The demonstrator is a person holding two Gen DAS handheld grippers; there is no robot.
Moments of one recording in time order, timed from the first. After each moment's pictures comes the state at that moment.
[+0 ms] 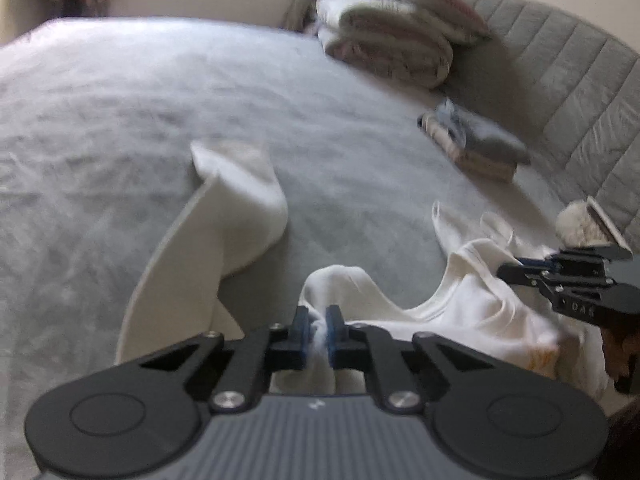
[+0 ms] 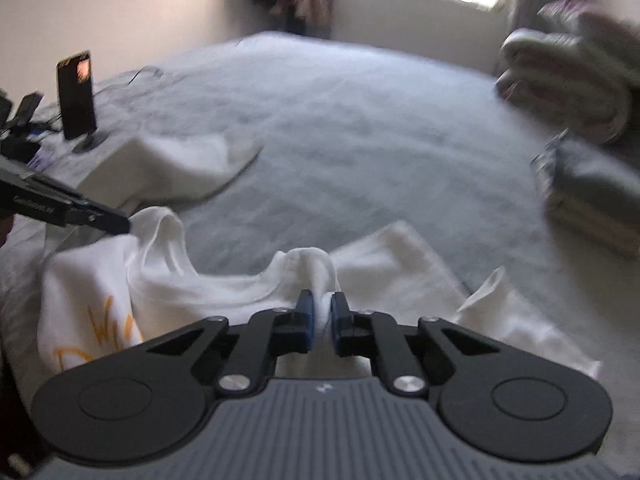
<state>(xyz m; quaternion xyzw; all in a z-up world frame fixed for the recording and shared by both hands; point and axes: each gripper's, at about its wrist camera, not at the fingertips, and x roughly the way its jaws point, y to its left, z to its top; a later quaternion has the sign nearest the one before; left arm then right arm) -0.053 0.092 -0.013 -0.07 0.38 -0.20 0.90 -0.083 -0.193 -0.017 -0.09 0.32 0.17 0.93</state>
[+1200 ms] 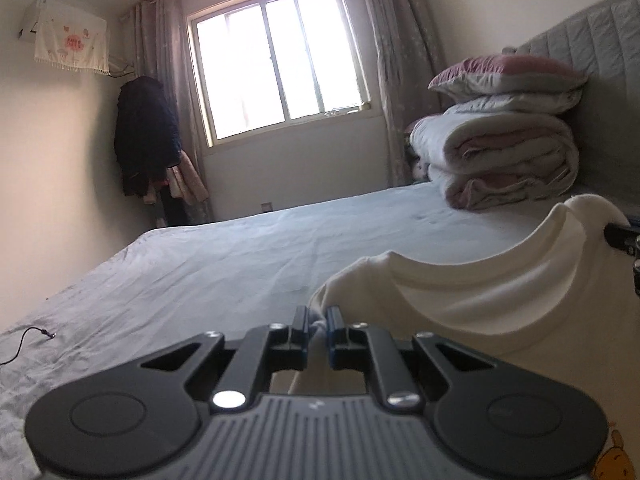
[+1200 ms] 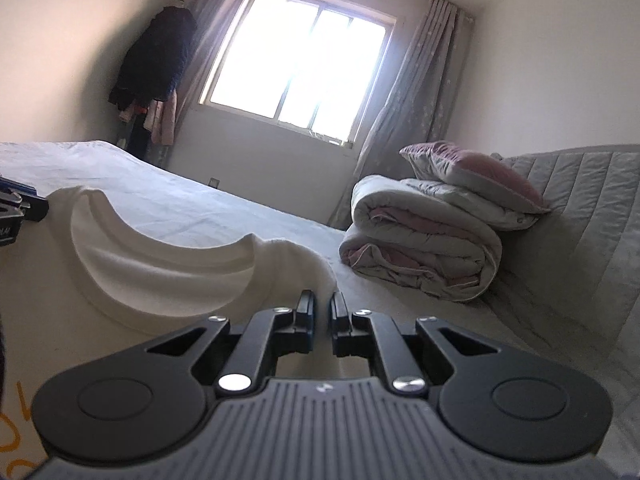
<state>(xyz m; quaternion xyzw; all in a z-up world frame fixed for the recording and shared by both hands) 0.191 -0.008 0.042 0.11 0.15 0.02 0.98 0.143 -0.186 0.006 -0.15 0.10 -0.06 0.98</state>
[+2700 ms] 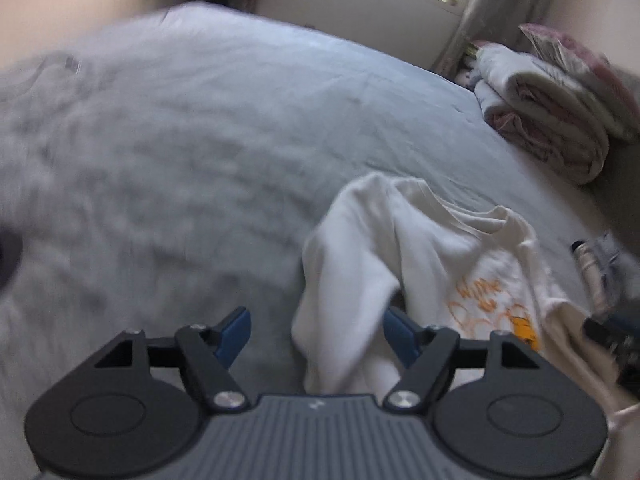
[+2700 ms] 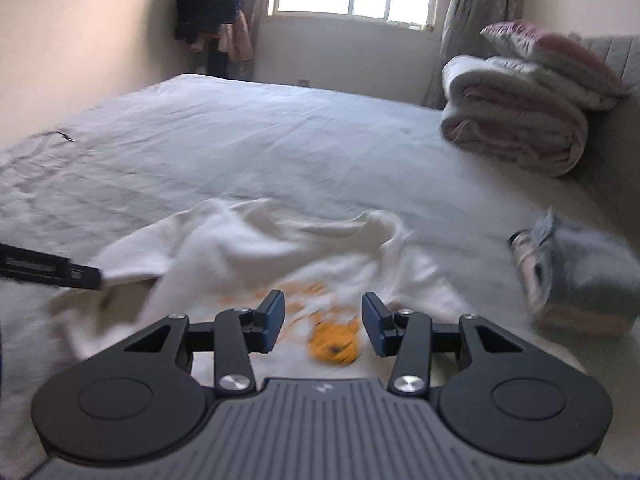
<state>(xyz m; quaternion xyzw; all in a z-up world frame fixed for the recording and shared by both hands) 0.085 0.110 0.004 -0.16 0.40 0.01 0.90 0.035 -0.139 0.022 -0.05 0.30 0.08 0.95</state>
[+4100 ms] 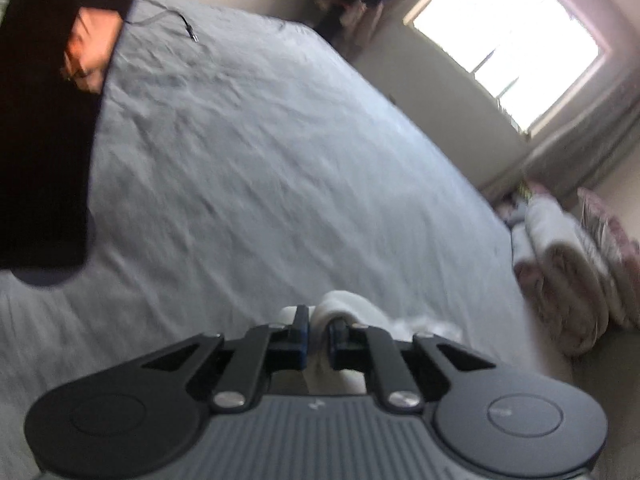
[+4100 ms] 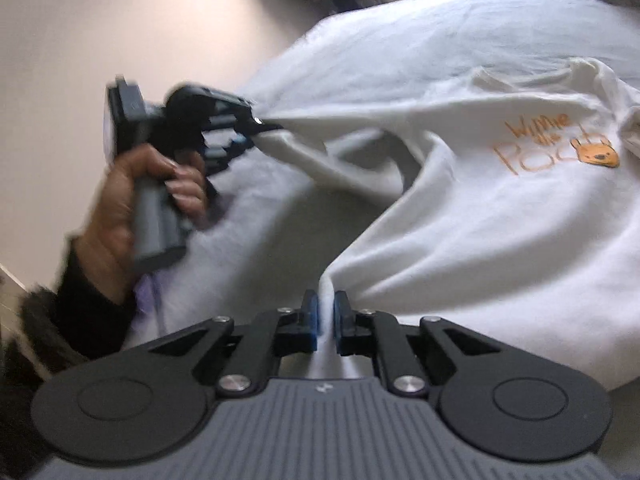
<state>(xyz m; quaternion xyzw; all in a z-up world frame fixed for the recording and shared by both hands) 0.088 0.226 0.016 -0.34 0.29 0.10 0.89 -0.030 -0.070 0.001 0.15 0.41 0.33 0.84</state>
